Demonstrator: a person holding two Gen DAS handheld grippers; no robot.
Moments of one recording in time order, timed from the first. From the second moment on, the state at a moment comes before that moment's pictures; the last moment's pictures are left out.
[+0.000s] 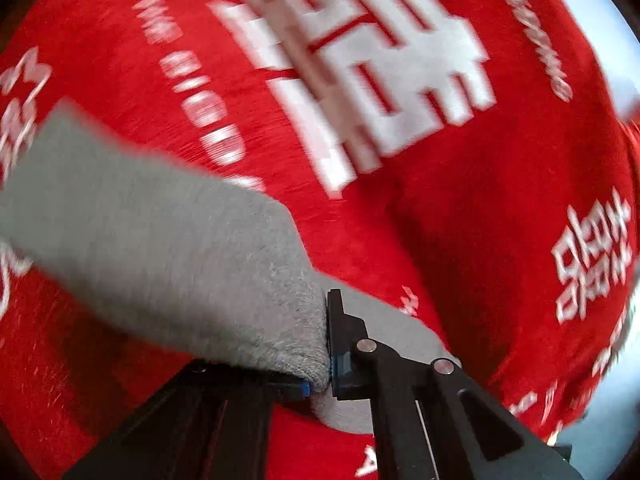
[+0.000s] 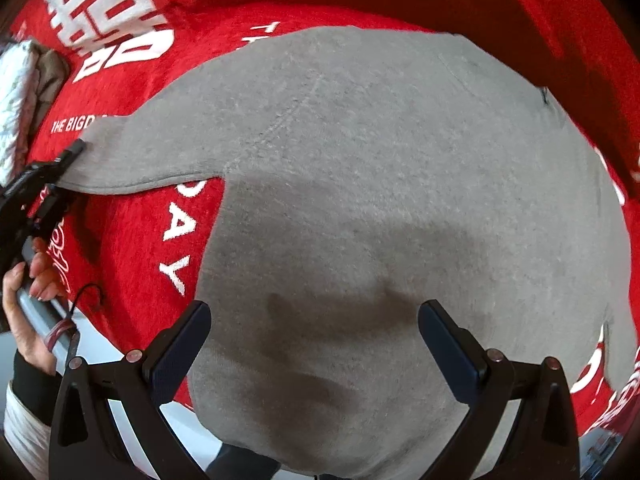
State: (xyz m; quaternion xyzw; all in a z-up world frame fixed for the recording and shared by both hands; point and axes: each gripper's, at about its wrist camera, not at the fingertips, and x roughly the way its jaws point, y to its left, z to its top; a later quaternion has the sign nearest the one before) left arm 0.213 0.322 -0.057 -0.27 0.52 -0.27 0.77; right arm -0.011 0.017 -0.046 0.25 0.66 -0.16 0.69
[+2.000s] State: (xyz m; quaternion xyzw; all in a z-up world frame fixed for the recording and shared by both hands) left arm 0.063 0.130 -0.033 0.22 0.57 -0.31 0.73; right arm -0.126 -0.185 -0.060 0.45 0.40 -0.33 0.73
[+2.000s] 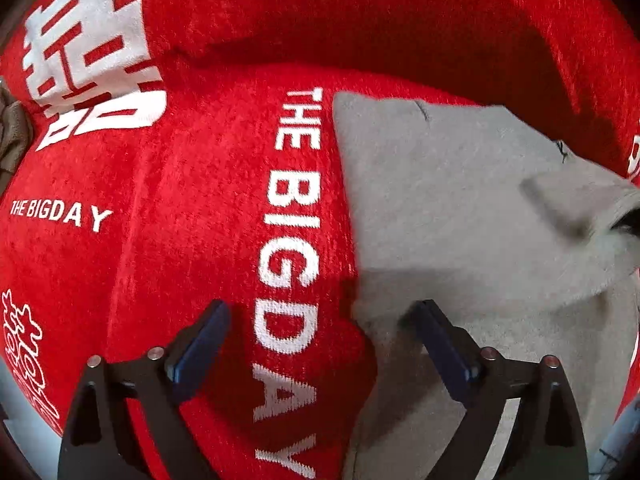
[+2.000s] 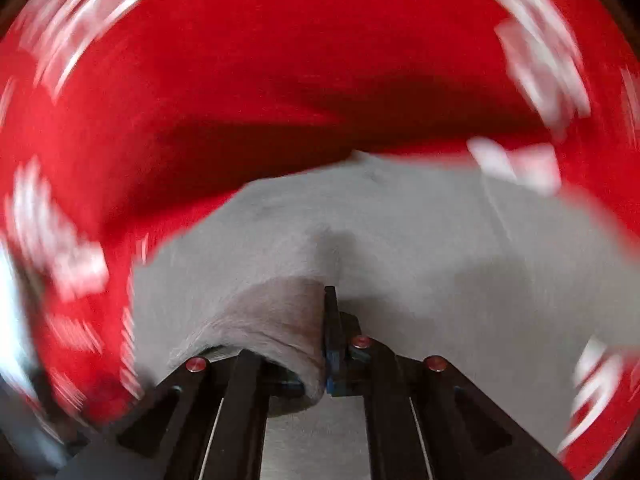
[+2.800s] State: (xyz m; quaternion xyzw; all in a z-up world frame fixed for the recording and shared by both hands) left arm 0.083 0.139 0.009 0.21 0.59 -0.32 0.71; right arm -0.253 -0.246 -0.092 0.68 0.22 -0.39 0.58
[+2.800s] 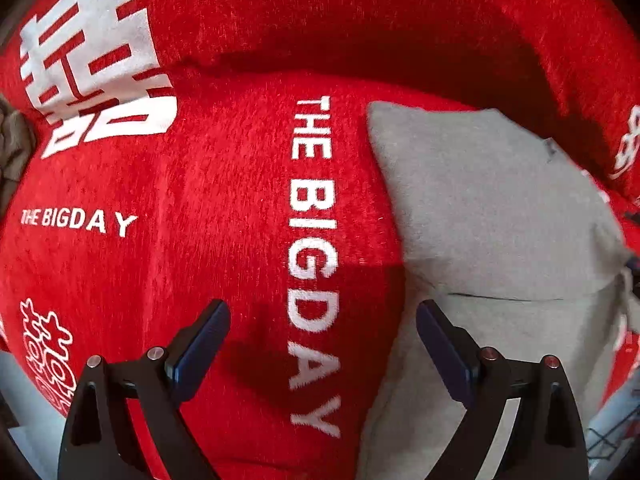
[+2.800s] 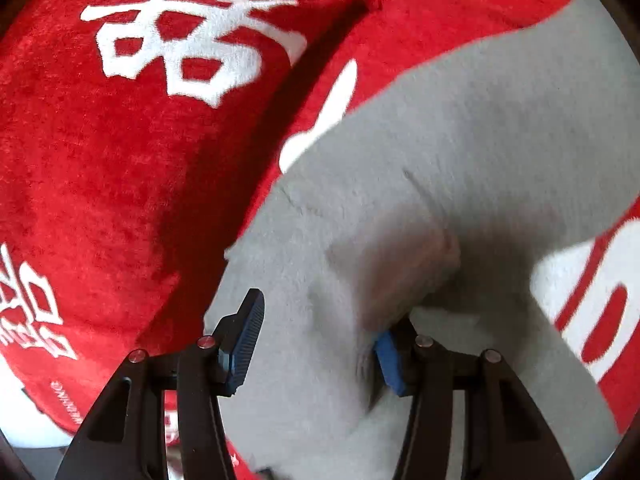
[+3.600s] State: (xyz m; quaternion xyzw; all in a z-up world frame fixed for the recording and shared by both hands) left arm 0.180 0.020 -0.039 0.13 0.65 -0.39 0.64; right arm -0.038 -0.099 -0.188 0.78 0.28 -0.13 0.55
